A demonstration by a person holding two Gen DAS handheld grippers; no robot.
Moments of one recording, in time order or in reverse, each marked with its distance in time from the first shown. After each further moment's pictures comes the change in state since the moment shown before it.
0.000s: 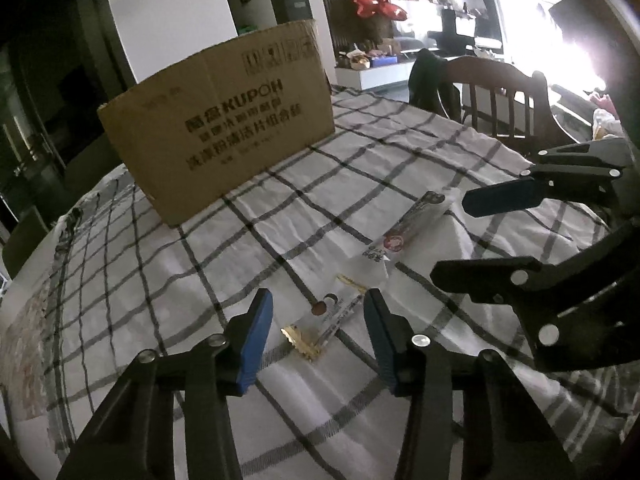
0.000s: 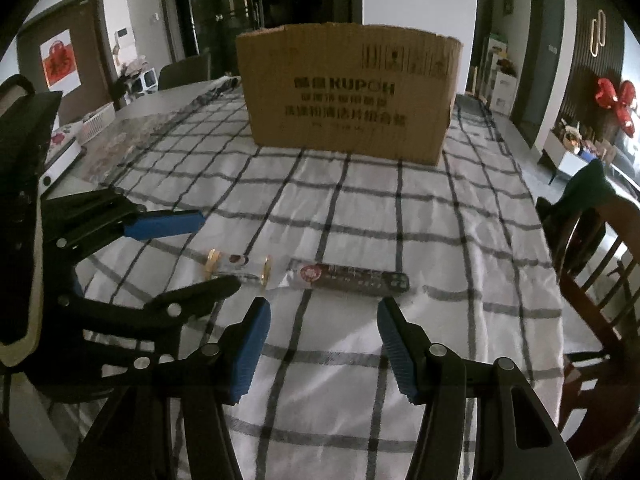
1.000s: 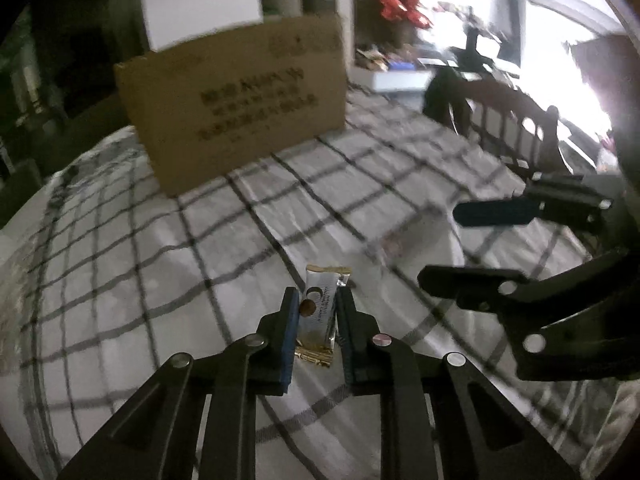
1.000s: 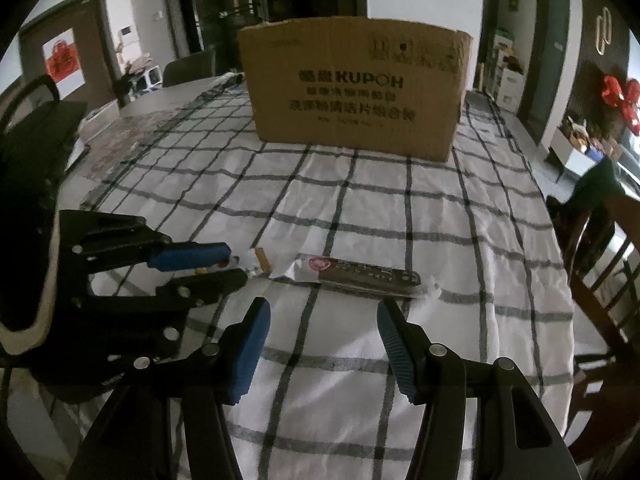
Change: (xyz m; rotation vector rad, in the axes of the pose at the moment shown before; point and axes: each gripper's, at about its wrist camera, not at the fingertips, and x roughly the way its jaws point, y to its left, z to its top) left arm -0.011 0.010 -0.001 -0.176 0.015 -0.031; right arm 0.002 0.001 0.004 -0.027 -0.004 0.039
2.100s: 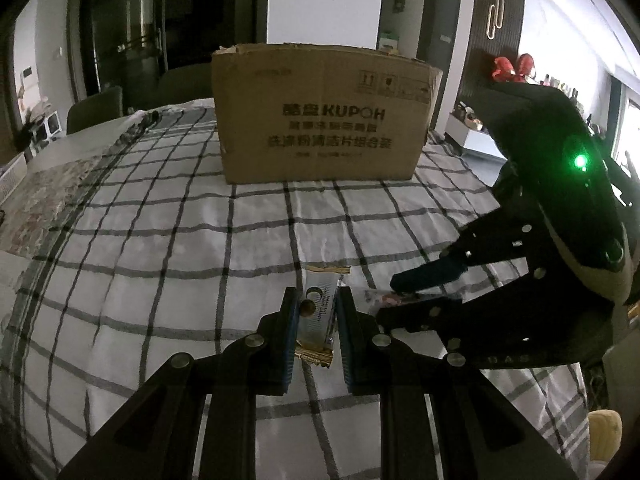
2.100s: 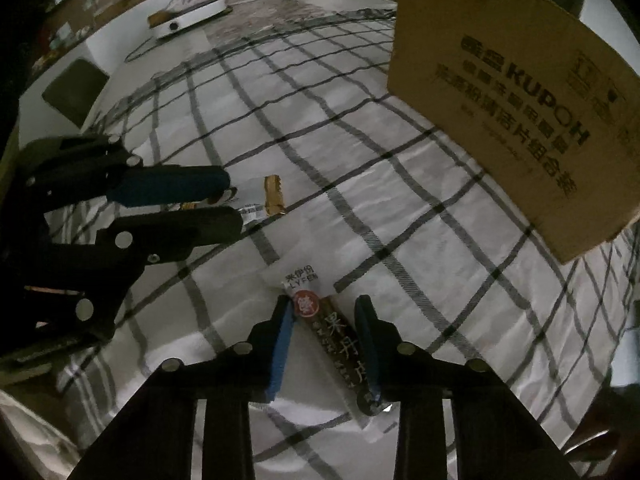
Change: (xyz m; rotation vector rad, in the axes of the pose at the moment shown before) left arm -0.005 -0.015 0.015 -0.369 -0.065 0.198; right arm 0.064 -0.015 0.044 -0.546 0.275 0.363
